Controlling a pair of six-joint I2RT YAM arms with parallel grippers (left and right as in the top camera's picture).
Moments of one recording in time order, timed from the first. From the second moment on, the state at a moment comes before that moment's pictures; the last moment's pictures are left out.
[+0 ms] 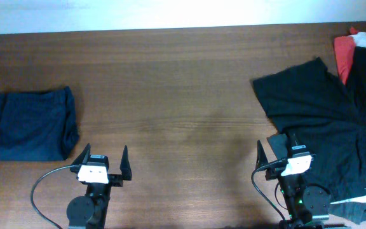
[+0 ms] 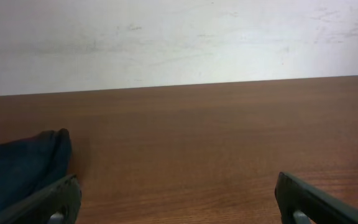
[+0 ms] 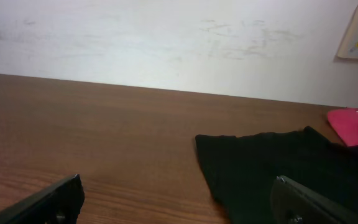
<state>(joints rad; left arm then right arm) -0.09 0.01 0.02 -0.08 0.00 0.01 0.01 0.01 0.01 -0.06 -0.12 -0.05</state>
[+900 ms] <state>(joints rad) -0.09 0.18 0.19 -0.22 0.07 0.01 0.01 0.13 0.14 -0.20 -0.12 -0.05</state>
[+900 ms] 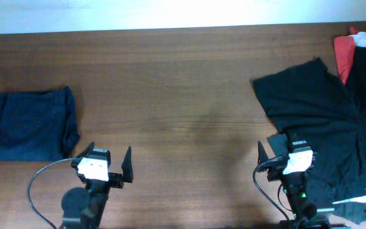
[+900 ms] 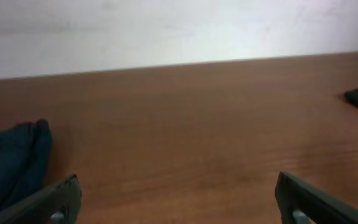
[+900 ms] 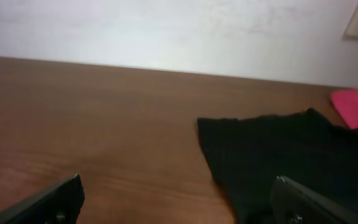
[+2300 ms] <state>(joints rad) -0.09 0.93 0.60 -0.40 0.21 0.01 0.40 1.76 1.68 -0.63 -0.13 0.07</state>
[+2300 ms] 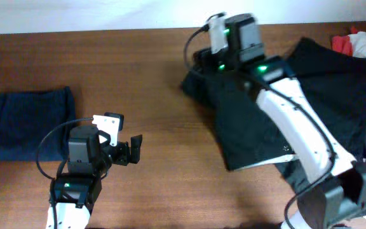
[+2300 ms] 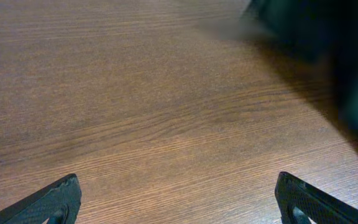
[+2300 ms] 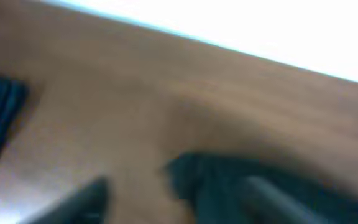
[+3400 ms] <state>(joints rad) -0.88 1.94 0.72 0.61 0.46 -0.98 -0.23 1.78 1.68 -1.47 -0.01 0.16</state>
